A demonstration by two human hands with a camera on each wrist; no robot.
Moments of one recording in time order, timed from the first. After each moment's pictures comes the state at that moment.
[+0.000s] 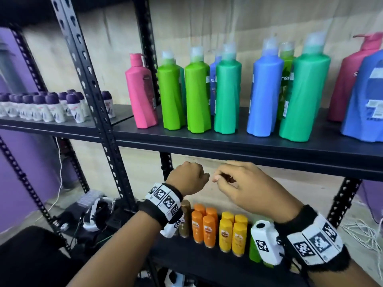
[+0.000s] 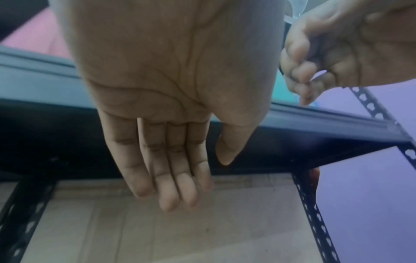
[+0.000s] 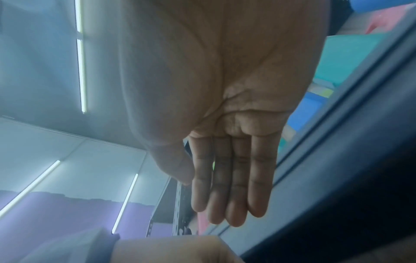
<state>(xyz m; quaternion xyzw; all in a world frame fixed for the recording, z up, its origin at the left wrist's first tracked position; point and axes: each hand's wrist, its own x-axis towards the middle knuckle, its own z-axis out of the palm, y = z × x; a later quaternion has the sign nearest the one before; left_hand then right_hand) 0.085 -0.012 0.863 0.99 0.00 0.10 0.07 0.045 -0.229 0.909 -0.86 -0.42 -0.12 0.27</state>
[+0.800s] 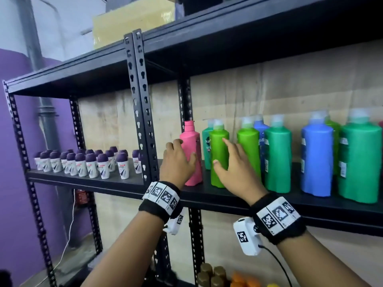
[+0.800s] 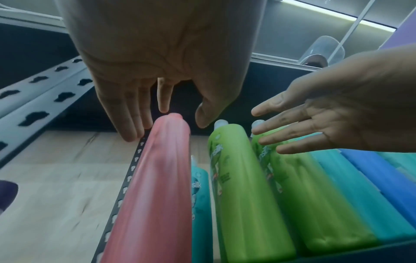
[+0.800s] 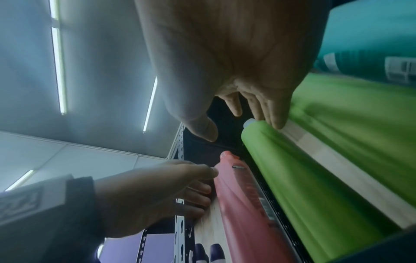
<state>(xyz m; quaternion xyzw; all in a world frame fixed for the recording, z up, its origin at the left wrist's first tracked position) 0.078 0.150 1.035 0.87 0.05 0.44 0.21 0.089 -0.035 1.021 -0.81 -0.30 -0.31 0.40</state>
